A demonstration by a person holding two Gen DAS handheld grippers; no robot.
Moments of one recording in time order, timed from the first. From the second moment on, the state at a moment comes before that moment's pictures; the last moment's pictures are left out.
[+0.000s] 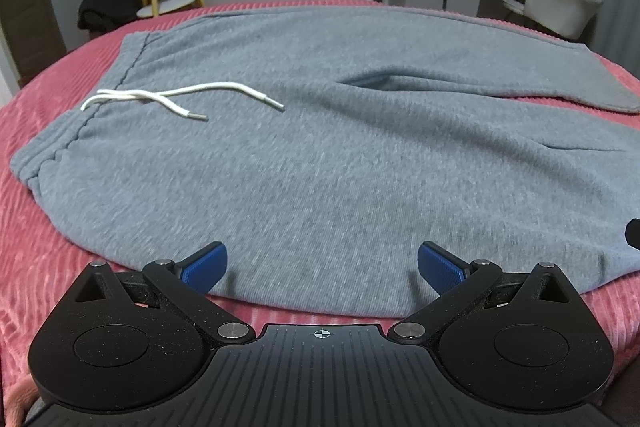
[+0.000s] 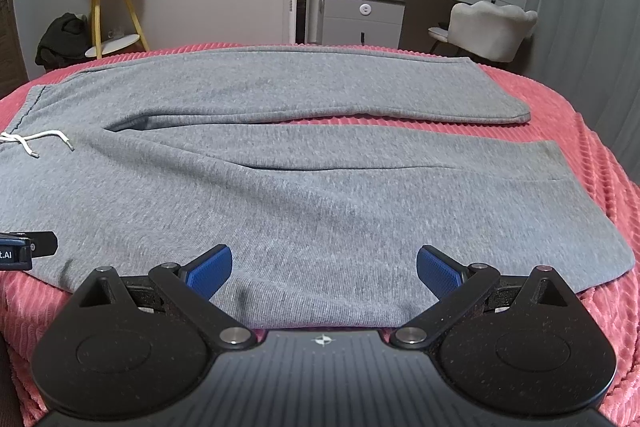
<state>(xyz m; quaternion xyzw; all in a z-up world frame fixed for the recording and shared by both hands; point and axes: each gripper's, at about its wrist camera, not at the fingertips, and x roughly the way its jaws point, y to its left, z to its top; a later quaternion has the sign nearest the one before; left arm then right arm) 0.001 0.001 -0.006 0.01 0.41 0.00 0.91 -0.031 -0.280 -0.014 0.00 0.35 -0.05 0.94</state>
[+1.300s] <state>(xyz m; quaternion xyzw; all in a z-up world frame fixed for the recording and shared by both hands) 0.004 -0.001 -0.010 0.01 0.42 0.00 0.91 -0.029 -0.278 -0.015 0.00 0.36 -0.05 0.93</state>
